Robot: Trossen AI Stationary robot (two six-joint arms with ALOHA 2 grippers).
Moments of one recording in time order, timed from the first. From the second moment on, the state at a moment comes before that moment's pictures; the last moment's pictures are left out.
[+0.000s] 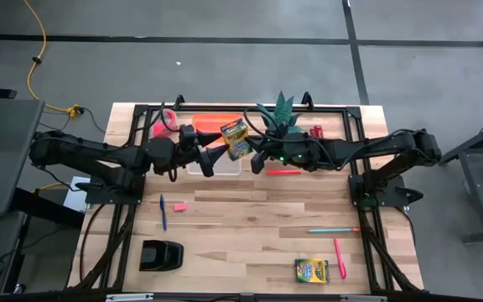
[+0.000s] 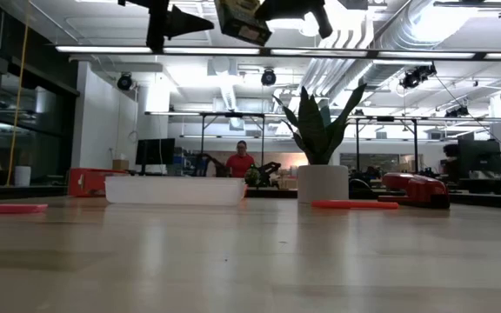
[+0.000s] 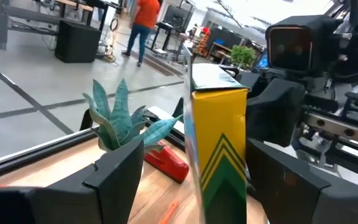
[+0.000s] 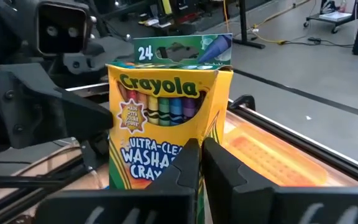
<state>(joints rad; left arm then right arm) 0.08 1.12 0.73 0.35 -0.48 -0.42 0.05 1.45 1.19 0.00 0.51 0.39</state>
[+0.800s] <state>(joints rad) 0.11 1.21 0.73 0.48 -0.36 -0.44 0.04 1.45 1.19 0.02 0.49 0.38</state>
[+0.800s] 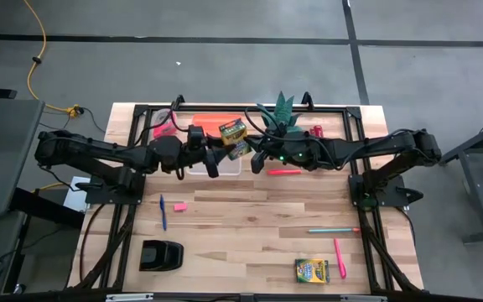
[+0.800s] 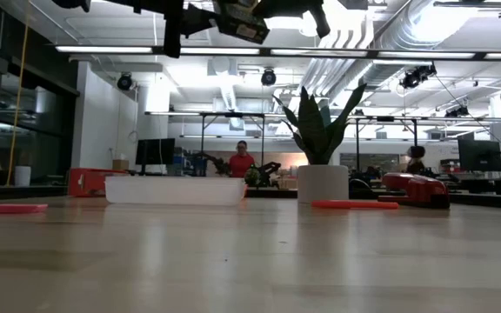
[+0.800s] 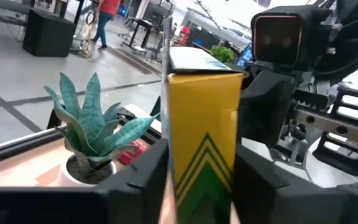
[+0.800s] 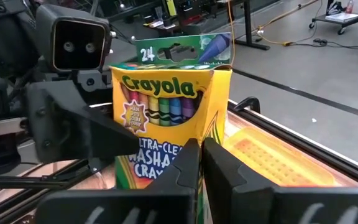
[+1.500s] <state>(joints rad) 0.15 1.03 0.73 0.21 -0.34 -0.30 -0.01 1.28 1.19 -0.23 0.41 0.37</state>
